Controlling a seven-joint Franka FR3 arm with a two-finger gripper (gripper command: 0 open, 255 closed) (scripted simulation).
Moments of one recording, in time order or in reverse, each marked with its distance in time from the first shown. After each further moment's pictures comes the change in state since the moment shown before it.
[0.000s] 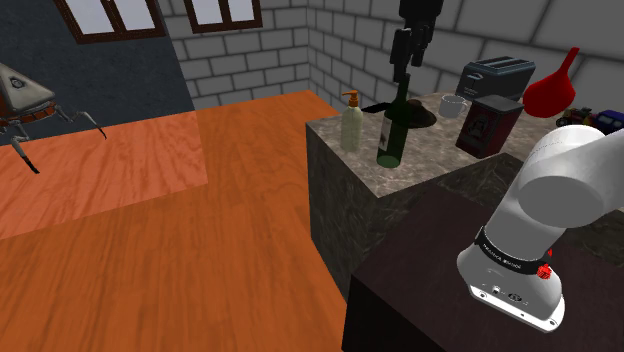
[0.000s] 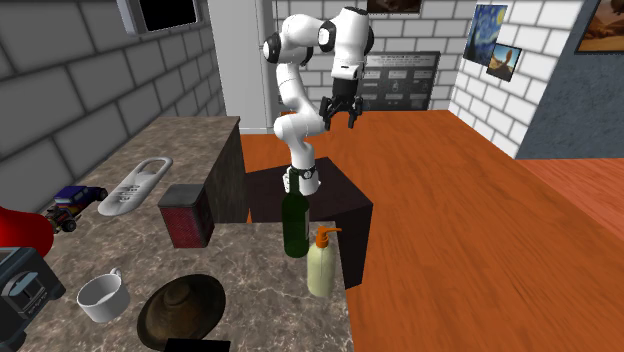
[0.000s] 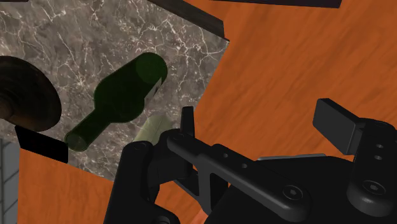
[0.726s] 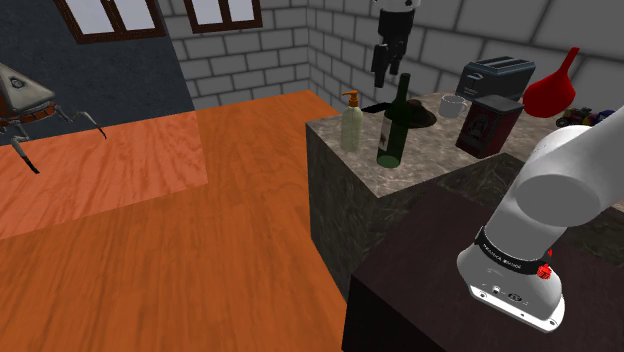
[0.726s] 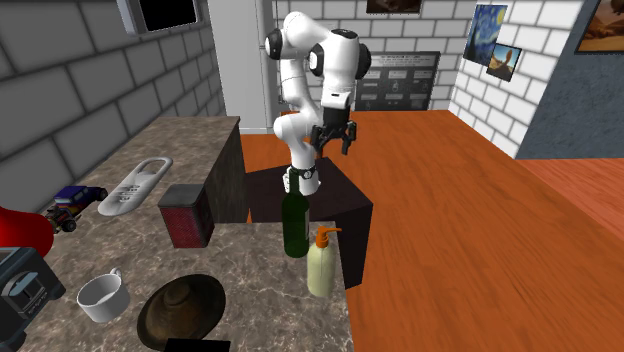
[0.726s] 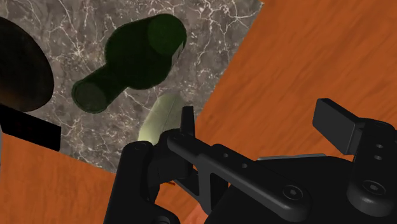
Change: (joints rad) arm -0.032 0.245 -0.133 0.041 -0.041 0.228 -0.151
